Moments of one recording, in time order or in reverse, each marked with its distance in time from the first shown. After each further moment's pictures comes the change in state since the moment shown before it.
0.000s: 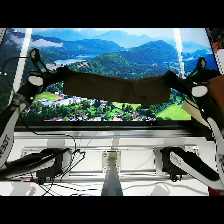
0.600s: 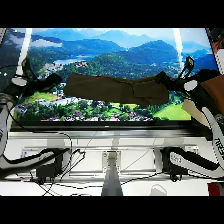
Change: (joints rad) left arm 0.306 -0.040 0.009 0.109 -0.442 0.029; right arm 0.013 -0.115 0.064 -0.126 0.071 -0.005
